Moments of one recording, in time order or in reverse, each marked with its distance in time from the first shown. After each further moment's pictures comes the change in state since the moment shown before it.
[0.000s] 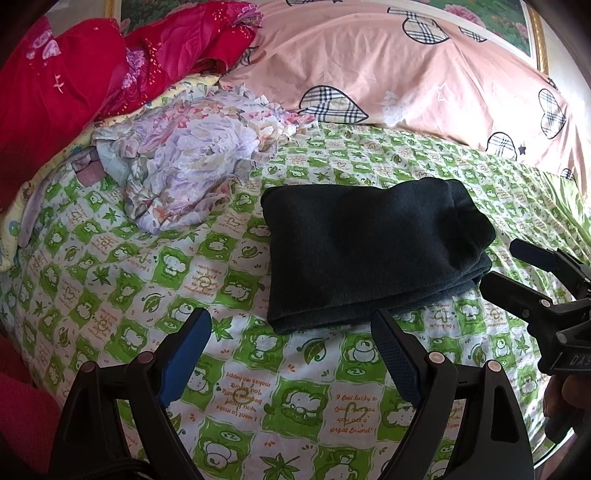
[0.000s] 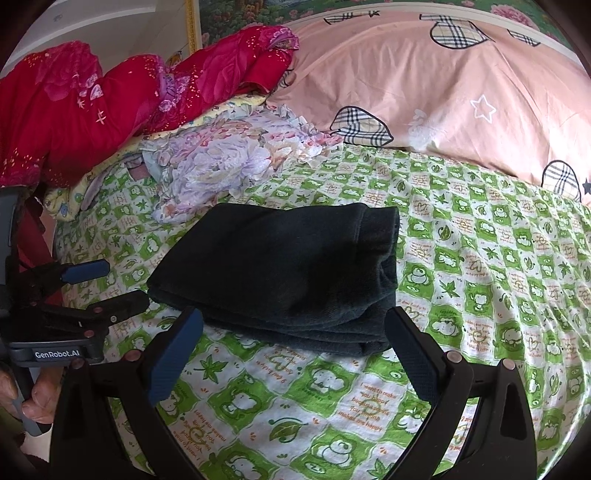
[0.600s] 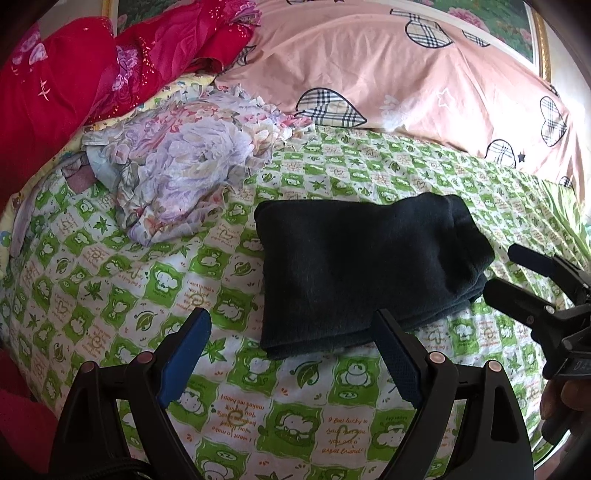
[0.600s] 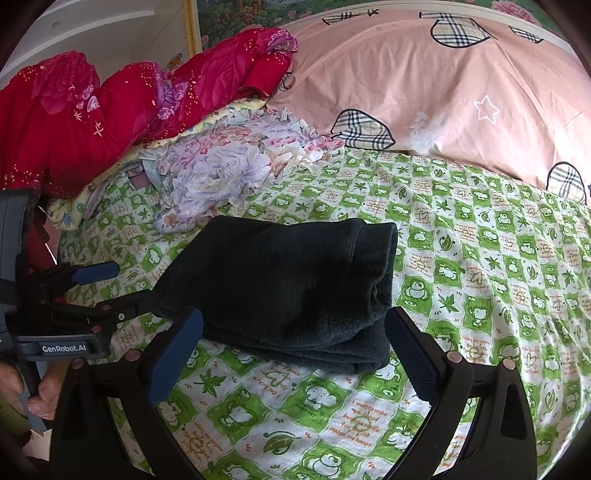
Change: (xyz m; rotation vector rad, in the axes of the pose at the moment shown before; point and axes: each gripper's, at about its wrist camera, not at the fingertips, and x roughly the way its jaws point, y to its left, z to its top) left arm 0.005 0.001 0.019 -0.015 0.002 -0.021; right arm 0.001 -0.007 0.017 0.004 0.001 0.025
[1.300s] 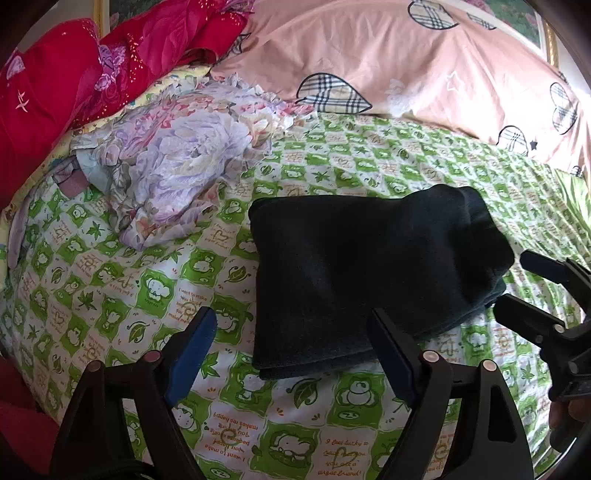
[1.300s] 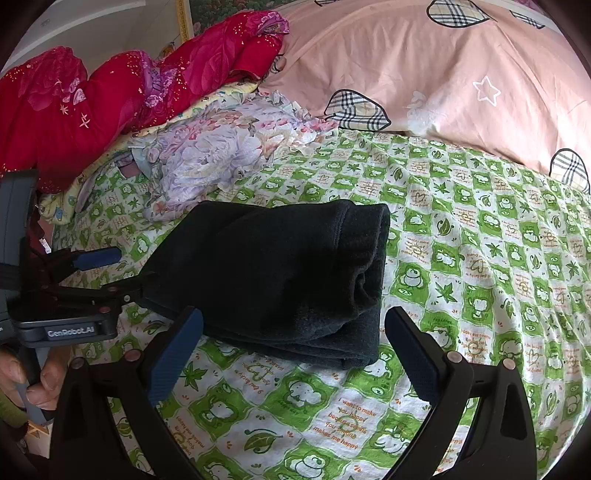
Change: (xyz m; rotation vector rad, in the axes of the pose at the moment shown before) left arm 0.026 -0.010 0.012 0.031 0.055 0.057; right arm 0.015 -0.017 -0.001 0.013 0.064 0.005
